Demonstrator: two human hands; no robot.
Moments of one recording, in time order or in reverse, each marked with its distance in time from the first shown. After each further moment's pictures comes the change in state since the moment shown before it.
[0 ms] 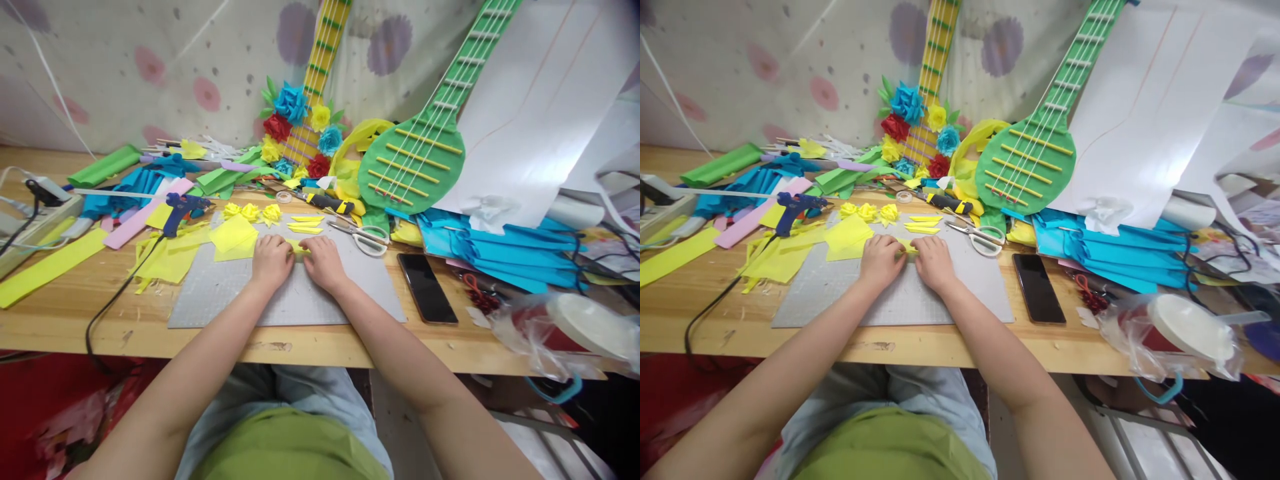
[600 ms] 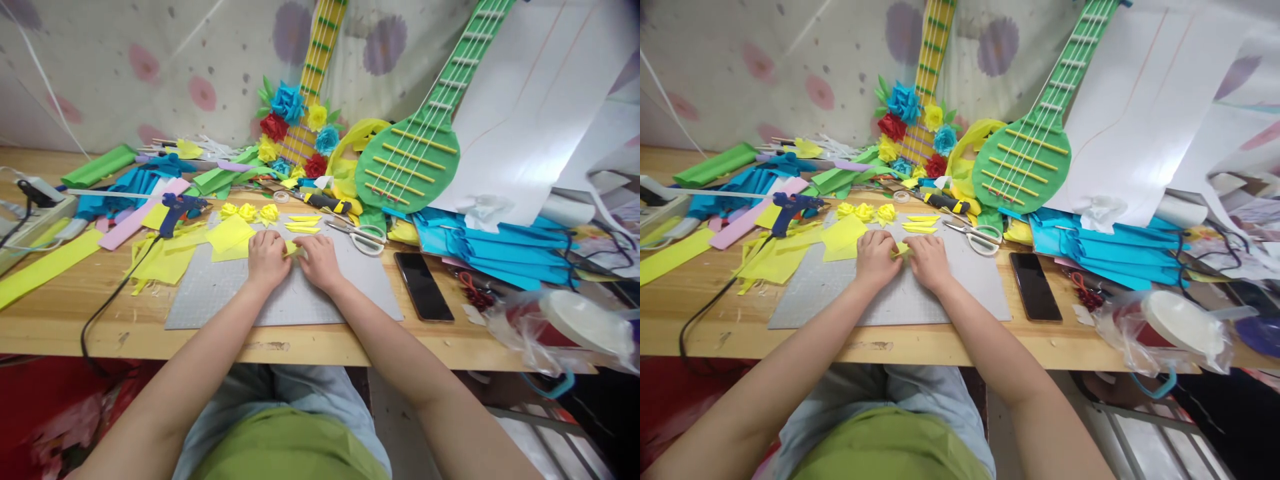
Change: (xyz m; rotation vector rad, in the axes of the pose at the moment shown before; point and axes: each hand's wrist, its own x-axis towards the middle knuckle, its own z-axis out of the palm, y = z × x) left_hand -0.001 0.003 -0.005 0.026 0.095 -0.034; right_hand 0.000 -0.006 -0.001 -0.014 0.033 -0.033
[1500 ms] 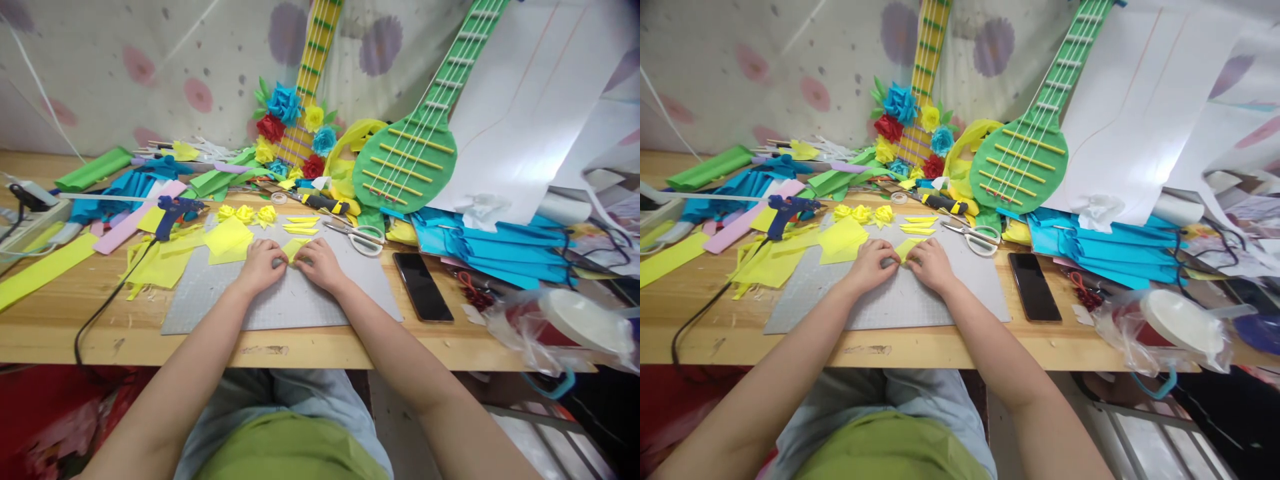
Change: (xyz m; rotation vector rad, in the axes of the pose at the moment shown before) left_hand 0.000 -0.022 0.000 -0.185 -0.207 0.104; right_hand -0.001 0.018 0.006 0.139 -0.054 -0.009
